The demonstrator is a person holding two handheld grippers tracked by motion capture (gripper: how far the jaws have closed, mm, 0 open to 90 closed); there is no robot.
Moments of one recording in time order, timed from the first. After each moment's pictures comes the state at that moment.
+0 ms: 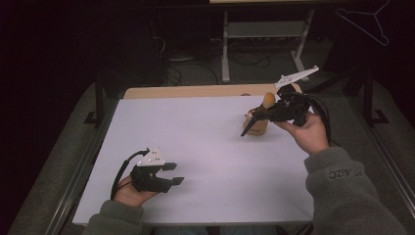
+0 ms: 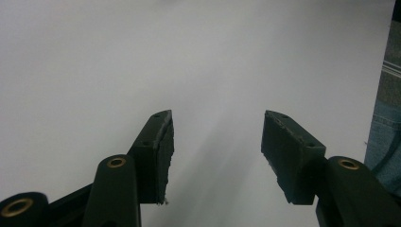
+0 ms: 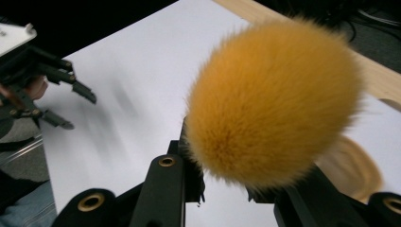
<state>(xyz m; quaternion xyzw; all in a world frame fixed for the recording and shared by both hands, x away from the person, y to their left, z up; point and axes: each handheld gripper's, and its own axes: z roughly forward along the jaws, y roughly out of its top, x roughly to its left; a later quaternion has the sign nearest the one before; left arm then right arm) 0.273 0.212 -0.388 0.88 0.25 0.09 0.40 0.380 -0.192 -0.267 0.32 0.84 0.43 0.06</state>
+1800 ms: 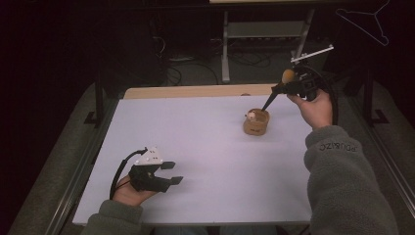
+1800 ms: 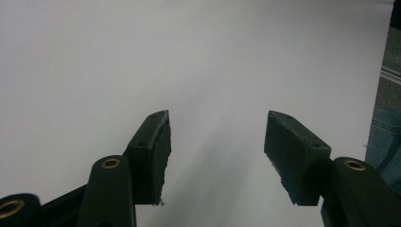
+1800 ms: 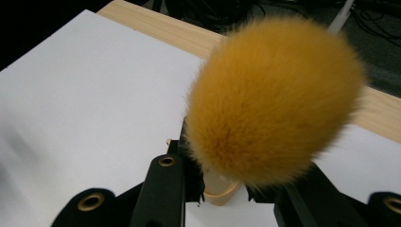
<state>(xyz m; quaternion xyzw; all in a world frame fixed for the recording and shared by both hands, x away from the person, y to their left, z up) 0.273 0.216 -0.388 0.87 0.26 0.08 0.41 0.448 -0.238 -0.267 0.46 0.79 0.39 0.11</state>
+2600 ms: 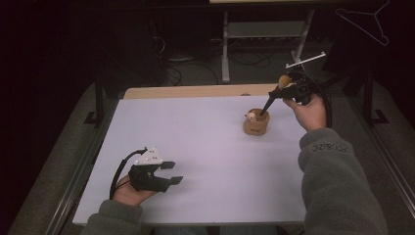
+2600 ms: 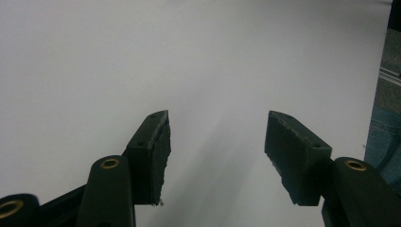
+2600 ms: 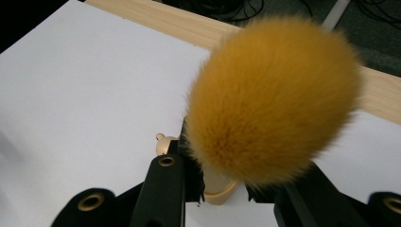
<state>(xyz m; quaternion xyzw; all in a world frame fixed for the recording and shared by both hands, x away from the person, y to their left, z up) 0.274 0.217 -0.387 0.87 0.26 0.08 0.41 0.457 -0.233 -0.290 0.48 0.79 0.37 0.10</state>
